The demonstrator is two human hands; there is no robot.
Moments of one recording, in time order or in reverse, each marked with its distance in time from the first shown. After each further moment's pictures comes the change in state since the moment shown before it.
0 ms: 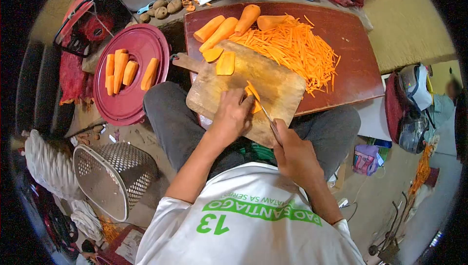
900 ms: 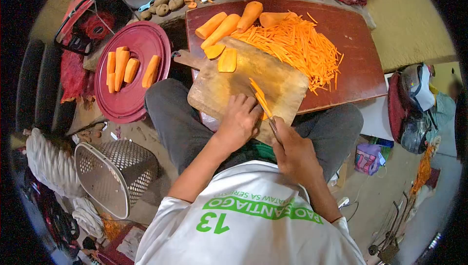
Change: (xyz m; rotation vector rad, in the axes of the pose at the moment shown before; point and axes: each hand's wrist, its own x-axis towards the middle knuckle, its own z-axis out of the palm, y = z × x) left_hand -0.011 0.014 0.006 0.050 -0.087 0.081; right_hand -0.005 0.017 0.019 0.005 0.106 -0.126
